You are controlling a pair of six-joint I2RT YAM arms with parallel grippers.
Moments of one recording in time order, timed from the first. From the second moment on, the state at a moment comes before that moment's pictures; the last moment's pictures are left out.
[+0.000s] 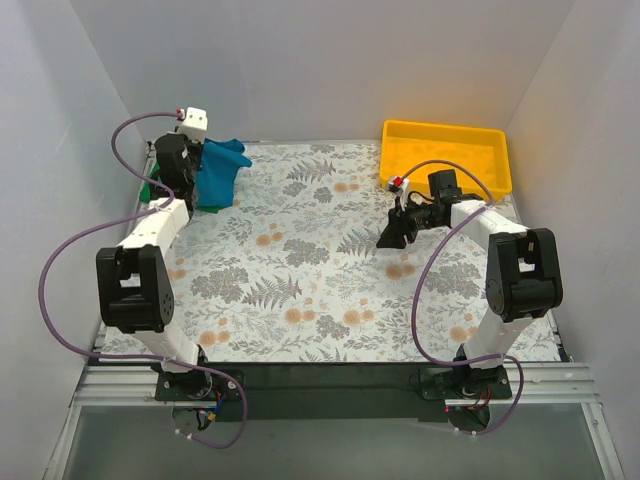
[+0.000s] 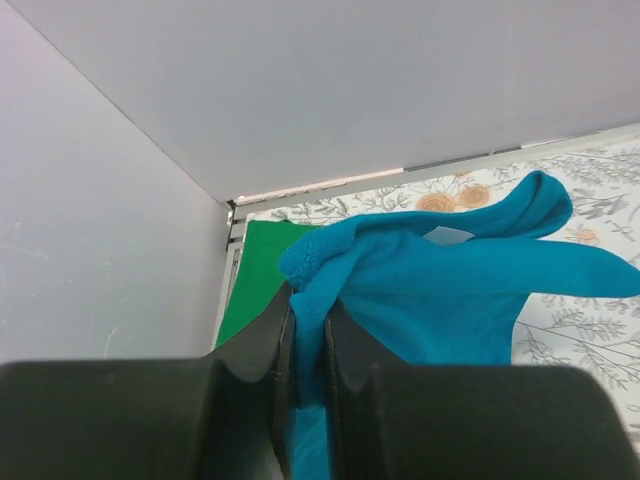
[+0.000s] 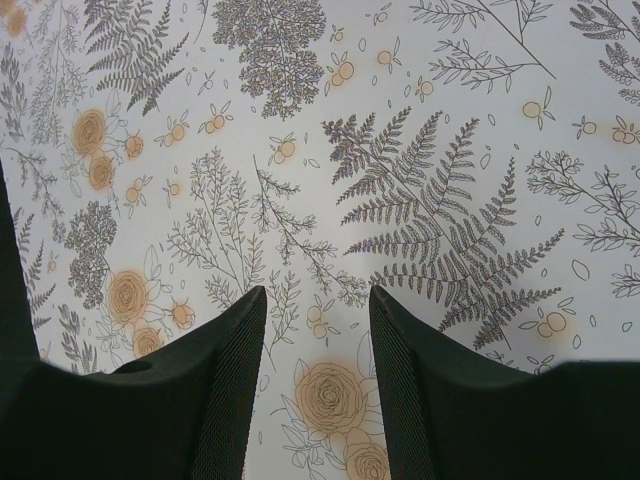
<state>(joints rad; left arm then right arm) 0.01 1.64 1.19 0.34 -0.12 0.38 0.16 1.73 1.12 -0.46 -0.97 -0.55</state>
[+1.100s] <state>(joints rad) 0.22 2.19 1.62 0.40 -0.21 0.16 0.15 1.78 1.12 -0.48 -0.99 -0.55</state>
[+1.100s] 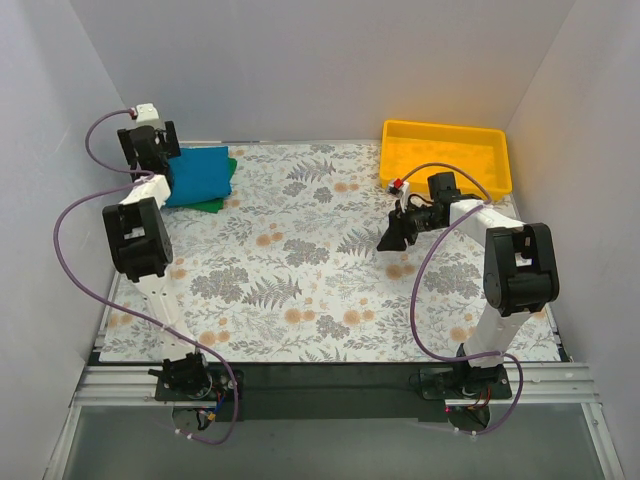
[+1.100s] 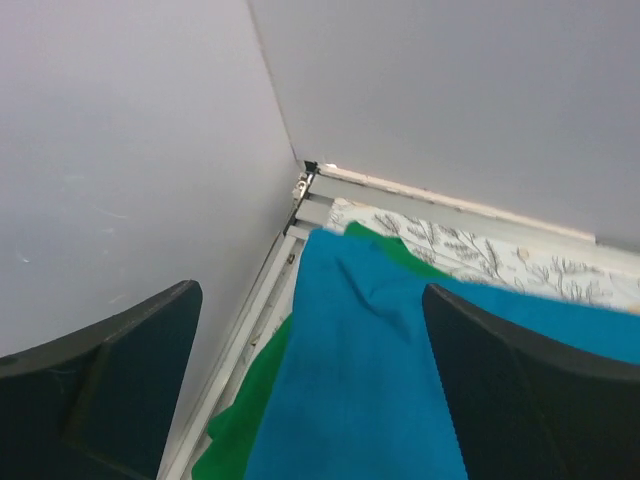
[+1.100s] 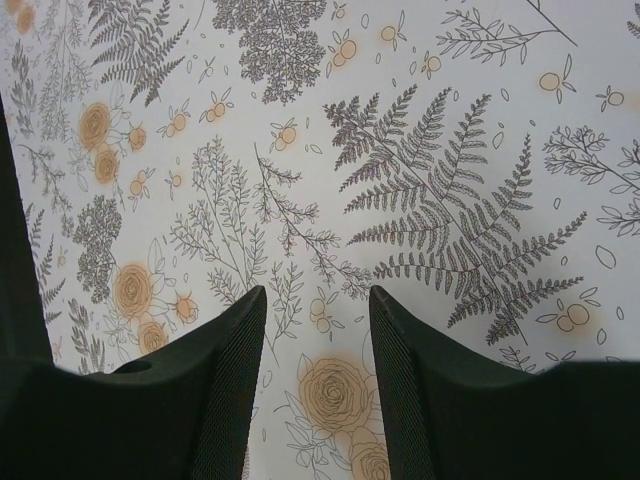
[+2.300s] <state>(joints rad) 0.22 1.96 1.16 0.10 0.33 -0.97 0.15 1.78 1.14 -0.54 -1.00 -0.60</state>
